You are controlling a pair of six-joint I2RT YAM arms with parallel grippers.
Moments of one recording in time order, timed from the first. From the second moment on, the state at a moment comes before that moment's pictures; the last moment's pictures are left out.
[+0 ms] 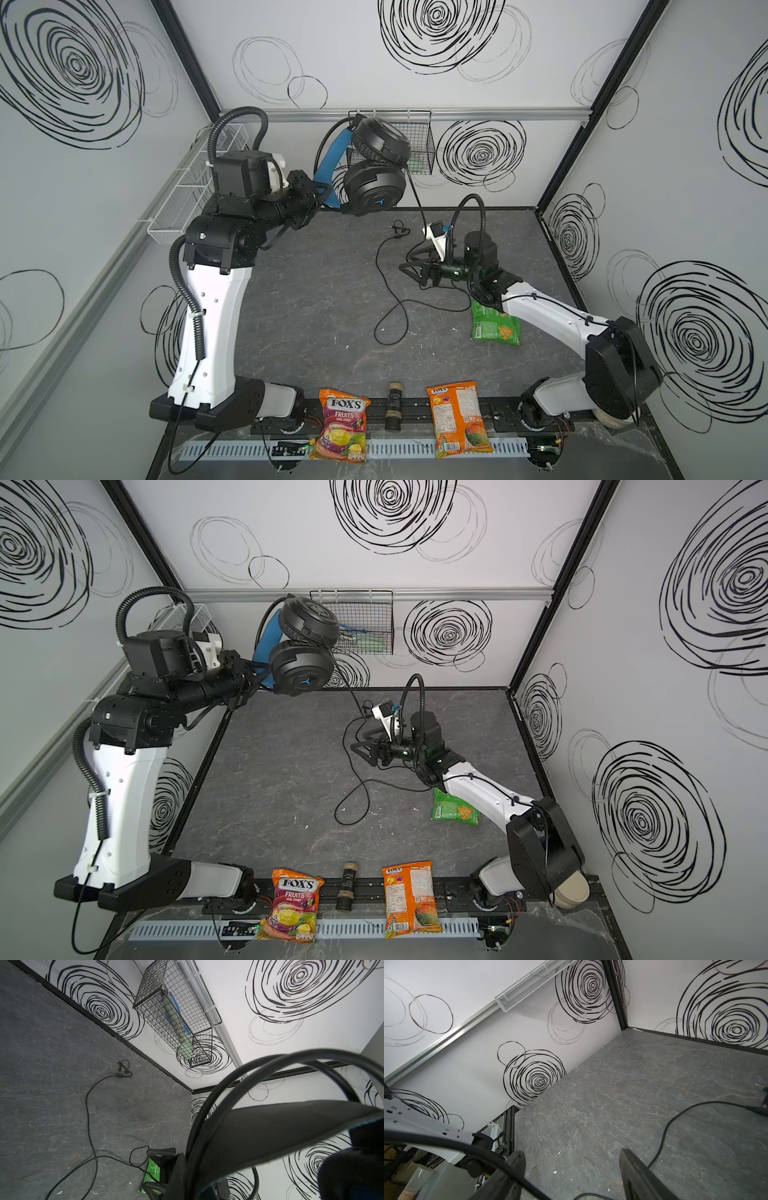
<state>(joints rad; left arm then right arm) -0.13 1.40 2.07 -1.05 0.38 -1.00 0.59 1.43 0.92 0.30 -0.70 0.32</state>
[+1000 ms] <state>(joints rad) 0.04 1.32 1.87 -0.92 0.39 -1.08 0.58 1.24 0.85 -0.11 -0.52 0.23</state>
